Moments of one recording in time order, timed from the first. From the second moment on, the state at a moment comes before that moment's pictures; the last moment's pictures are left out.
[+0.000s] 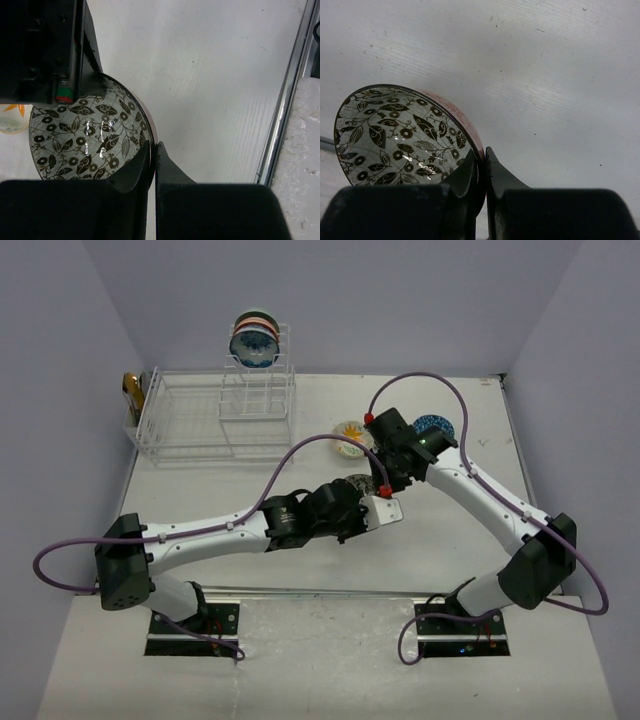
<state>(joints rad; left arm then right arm) -1.18 1.47 1.12 -0.27 -0.05 0.27 0.62 1.47 1.37 -1.04 0.06 0.38</state>
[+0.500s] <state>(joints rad) -1.18 1.37 1.11 -0.31 -0.51 0.12 0.44 1.60 1.49 -0.86 0.09 0.45</state>
